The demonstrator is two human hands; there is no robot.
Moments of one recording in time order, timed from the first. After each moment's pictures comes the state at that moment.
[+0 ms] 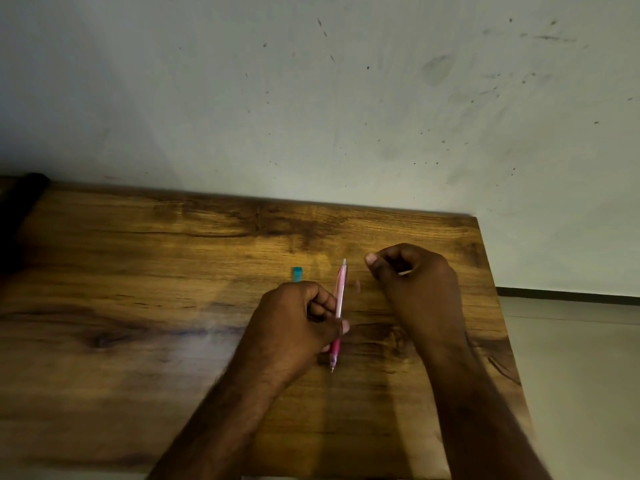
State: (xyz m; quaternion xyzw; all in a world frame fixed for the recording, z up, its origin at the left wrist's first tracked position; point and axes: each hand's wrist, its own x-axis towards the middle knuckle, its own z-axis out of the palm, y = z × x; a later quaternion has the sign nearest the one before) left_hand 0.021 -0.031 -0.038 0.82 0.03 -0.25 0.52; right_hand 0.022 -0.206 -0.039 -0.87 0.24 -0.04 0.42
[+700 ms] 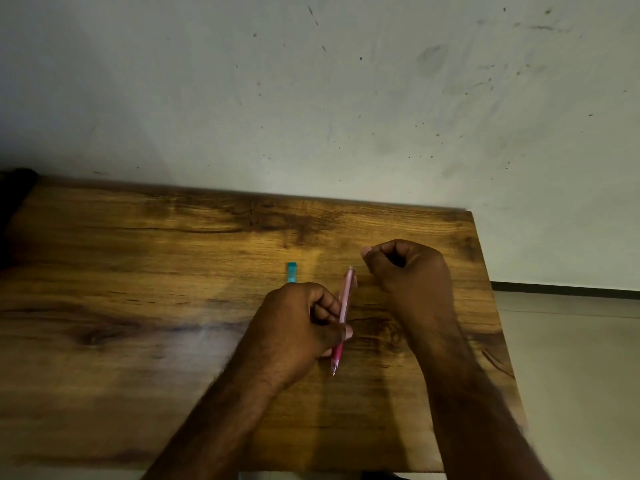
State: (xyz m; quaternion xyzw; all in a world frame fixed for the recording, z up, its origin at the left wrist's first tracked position) left_hand 0.018 -0.035 -0.039 0.81 0.01 -0.28 0.51; right_hand 0.025 -0.205 -0.046 -0.83 0.26 -0.06 0.49
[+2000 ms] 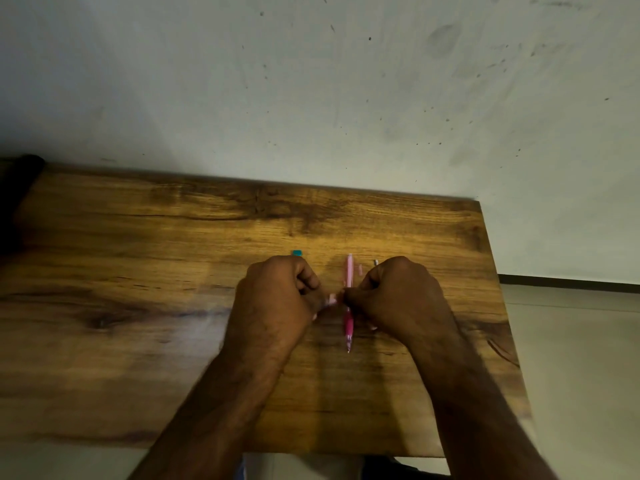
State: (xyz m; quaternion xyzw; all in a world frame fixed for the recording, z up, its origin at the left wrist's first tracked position) left_hand 0.026 -0.028 -0.042 0.91 0.05 -0.15 0.39; right_hand 0.017 -0.190 -0.037 -0.92 0.20 0.18 0.28
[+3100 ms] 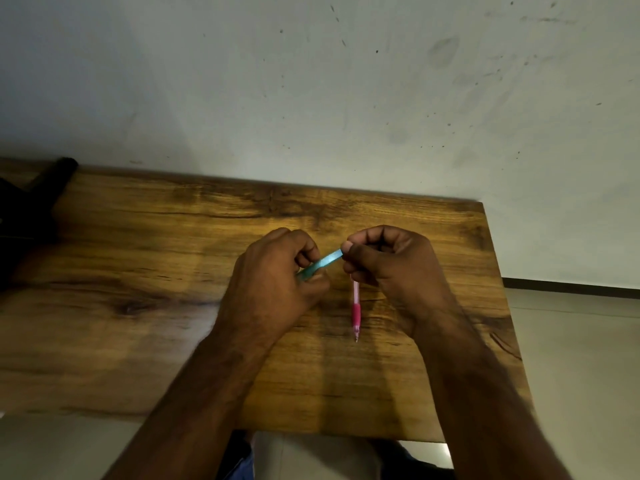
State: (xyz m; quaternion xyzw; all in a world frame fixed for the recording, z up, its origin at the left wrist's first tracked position) left_hand 0.028 -0.006 -0.024 0.93 -0.10 -0.01 0.35; right_hand 0.018 -0.178 -0.022 -0.68 0.22 0.06 0.69
